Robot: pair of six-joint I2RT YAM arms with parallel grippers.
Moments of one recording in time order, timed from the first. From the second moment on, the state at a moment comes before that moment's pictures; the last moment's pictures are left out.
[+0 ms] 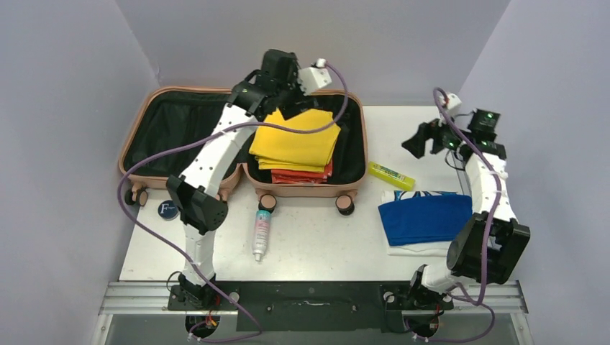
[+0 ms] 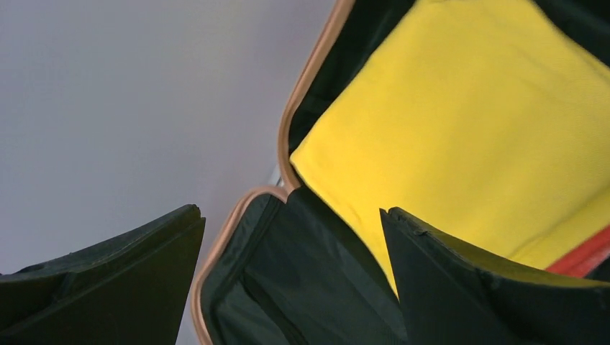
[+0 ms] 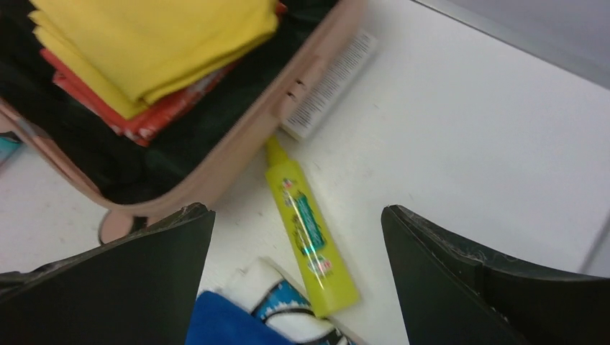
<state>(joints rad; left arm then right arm) -0.60 2.07 2.41 -0.91 -0.13 0.81 -0.38 1.44 1.21 -0.45 -0.90 -0.43</state>
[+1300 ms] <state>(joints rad) -0.44 1.83 1.40 -0.38 -0.19 0.47 0.25 2.22 1.70 -0.06 -0.65 0.62</state>
